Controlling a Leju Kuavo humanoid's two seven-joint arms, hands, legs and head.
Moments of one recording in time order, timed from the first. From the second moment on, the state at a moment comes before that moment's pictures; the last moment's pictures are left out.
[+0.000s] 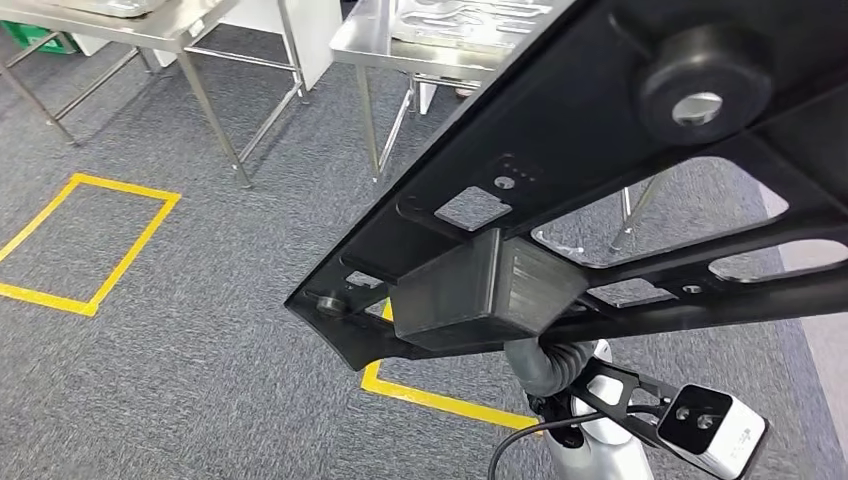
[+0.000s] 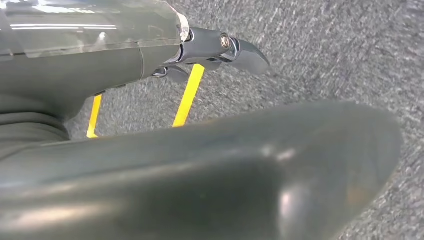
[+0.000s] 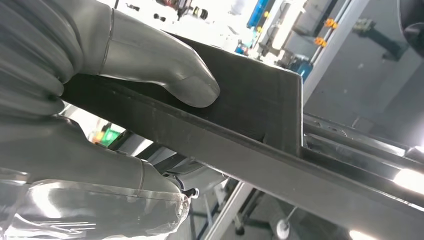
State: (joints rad) left arm -0.14 -0.05 1.20 -0.22 -0.92 -0.03 -0.15; right arm -0.23 0.08 0.34 -1.96 -0.10 0.39 -0.70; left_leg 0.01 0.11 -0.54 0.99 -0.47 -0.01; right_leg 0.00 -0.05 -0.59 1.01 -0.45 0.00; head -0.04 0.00
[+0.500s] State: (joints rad) left arm -0.13 -0.04 1.20 -0.22 -0.90 -0.04 -0.16; right arm -0.24 0.07 0.37 -1.93 -0.11 0.41 -0.69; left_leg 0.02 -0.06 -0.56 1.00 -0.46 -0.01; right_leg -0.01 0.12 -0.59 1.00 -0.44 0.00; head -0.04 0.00
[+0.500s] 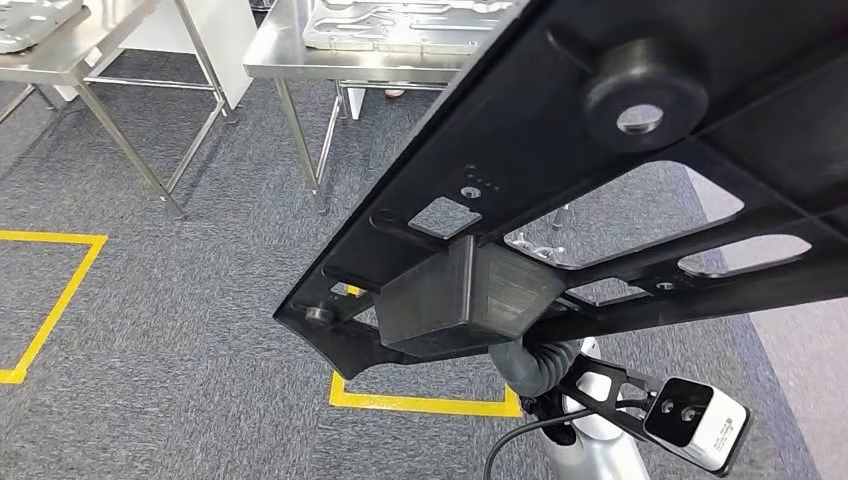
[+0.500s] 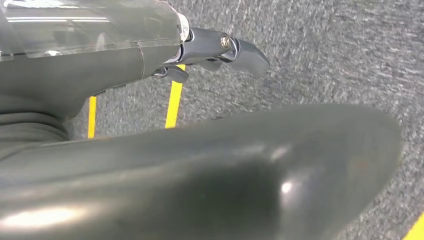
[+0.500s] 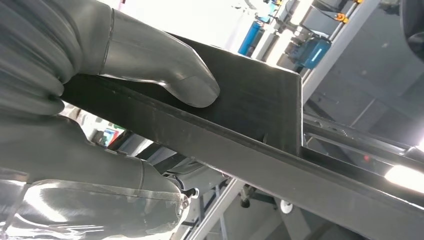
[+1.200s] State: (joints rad) left arm -0.12 -0.04 1.23 -0.22 -0.88 -0.07 -0.20; right arm -0.25 0.08 0.38 -1.92 -0.11 0.41 -0.69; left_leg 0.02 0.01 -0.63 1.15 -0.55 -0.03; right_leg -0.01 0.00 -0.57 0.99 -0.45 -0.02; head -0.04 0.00
